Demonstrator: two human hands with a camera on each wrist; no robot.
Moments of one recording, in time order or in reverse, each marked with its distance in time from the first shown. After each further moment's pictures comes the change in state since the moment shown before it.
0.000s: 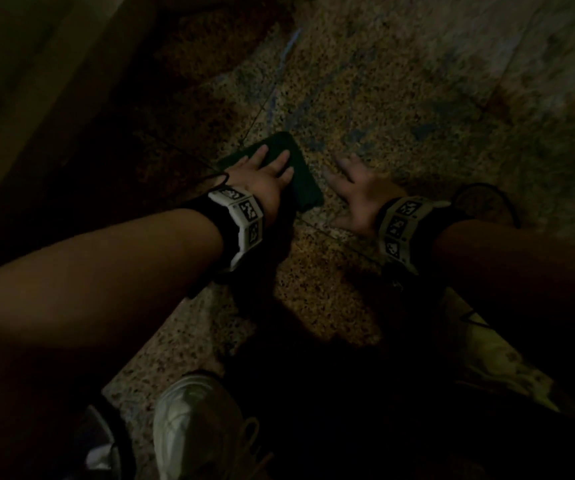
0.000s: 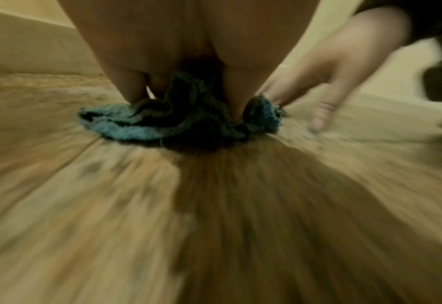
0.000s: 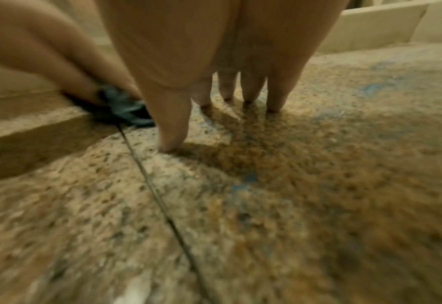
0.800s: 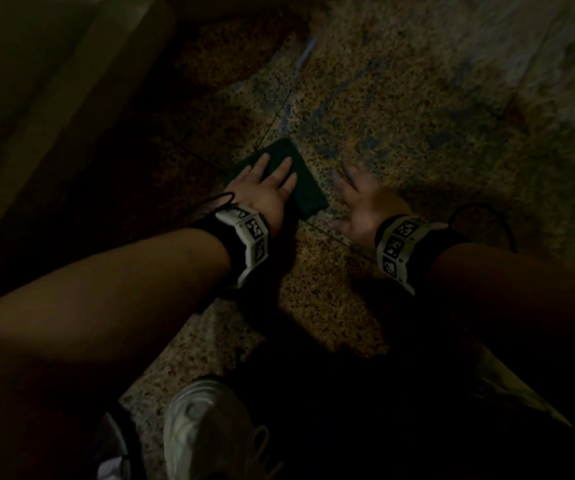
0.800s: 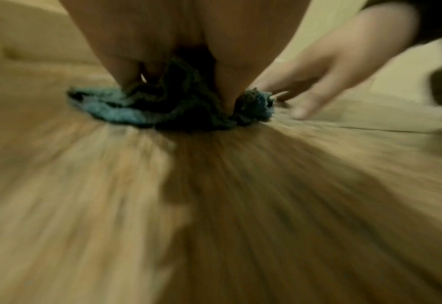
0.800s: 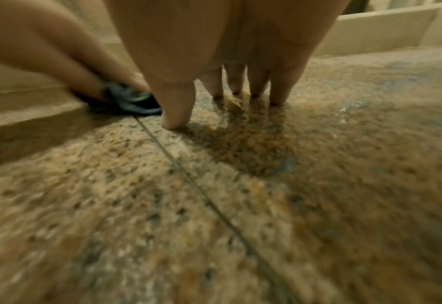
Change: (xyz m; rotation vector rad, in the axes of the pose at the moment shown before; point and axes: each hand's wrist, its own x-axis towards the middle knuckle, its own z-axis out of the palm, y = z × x) left_hand -0.008 -0.008 0.017 -0.033 0.078 -0.033; right_hand 0.002 -0.018 0.012 0.084 0.159 0.025
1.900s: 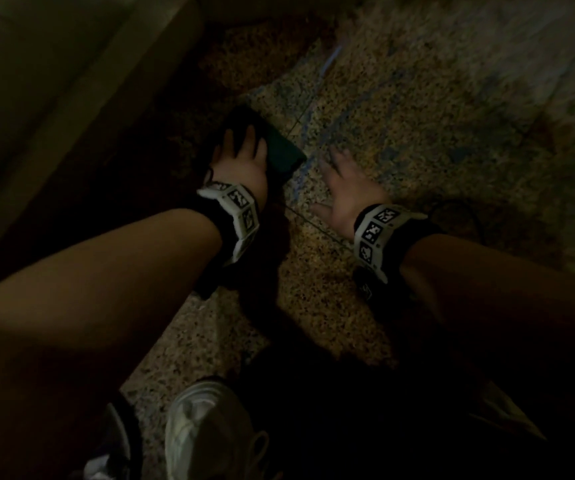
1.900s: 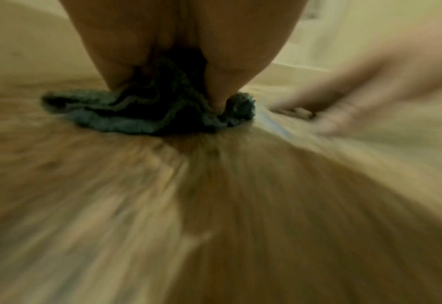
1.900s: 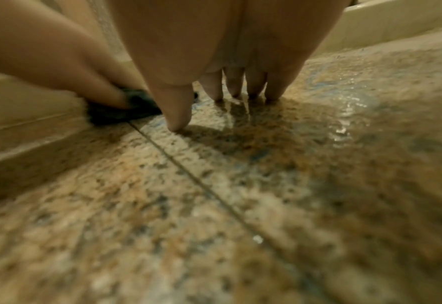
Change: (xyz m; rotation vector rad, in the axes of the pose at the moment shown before) left_hand 0.011 -0.036 -0.008 -0.139 0.091 -0.325; right_hand 0.033 -0.035 -0.013 0.048 0.065 -0.040
